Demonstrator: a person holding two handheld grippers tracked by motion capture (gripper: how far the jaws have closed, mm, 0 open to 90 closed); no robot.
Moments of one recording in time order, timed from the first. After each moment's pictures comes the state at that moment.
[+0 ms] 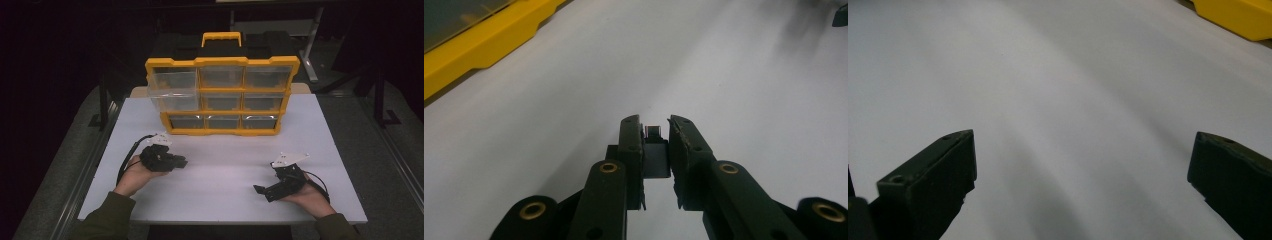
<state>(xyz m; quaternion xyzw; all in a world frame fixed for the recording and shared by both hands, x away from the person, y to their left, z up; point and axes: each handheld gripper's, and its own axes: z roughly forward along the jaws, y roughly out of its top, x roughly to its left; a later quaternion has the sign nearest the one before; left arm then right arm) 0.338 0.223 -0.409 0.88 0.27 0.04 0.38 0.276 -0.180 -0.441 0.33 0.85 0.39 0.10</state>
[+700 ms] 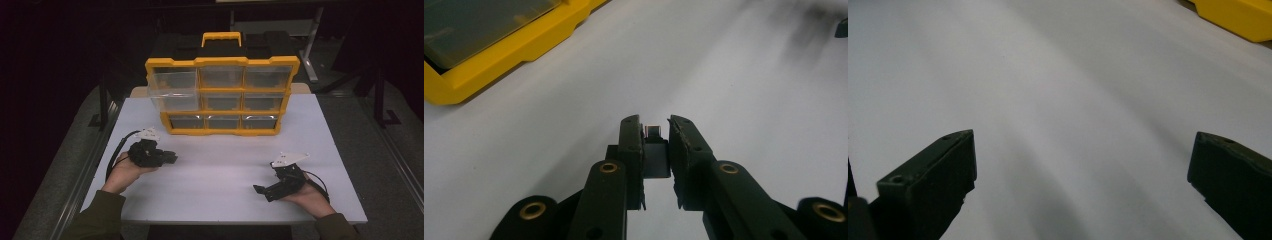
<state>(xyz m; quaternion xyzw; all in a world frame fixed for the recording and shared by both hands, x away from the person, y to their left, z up) 0.340 0.248 -0.394 0.87 0.29 0.04 0.39 0.276 -0.179 -0.441 0.33 0.85 0.39 0.10</state>
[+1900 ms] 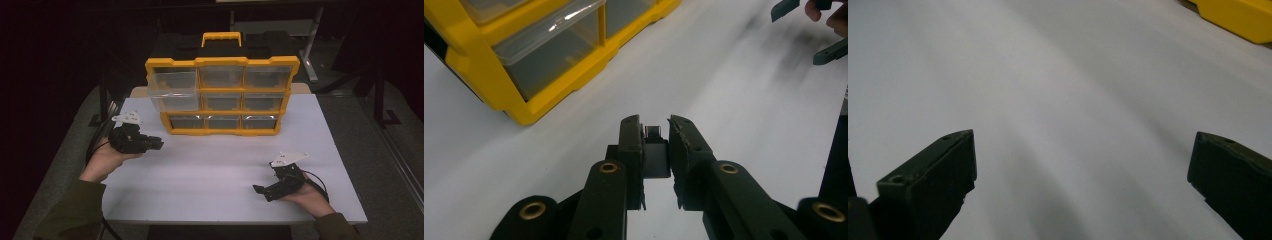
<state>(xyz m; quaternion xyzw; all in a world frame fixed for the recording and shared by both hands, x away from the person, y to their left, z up) 0.346 0.276 -0.334 0.87 0.29 0.07 0.39 0.277 -0.178 -0.441 0.33 0.85 0.39 0.10</state>
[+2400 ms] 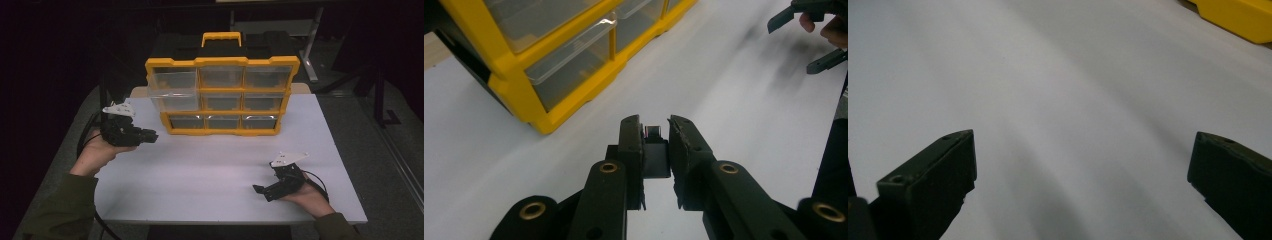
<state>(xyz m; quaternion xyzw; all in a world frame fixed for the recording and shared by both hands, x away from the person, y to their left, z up) 0.348 0.286 -0.307 0.87 0.29 0.08 0.39 0.277 -0.178 -0.441 0.33 0.85 0.39 0.10</state>
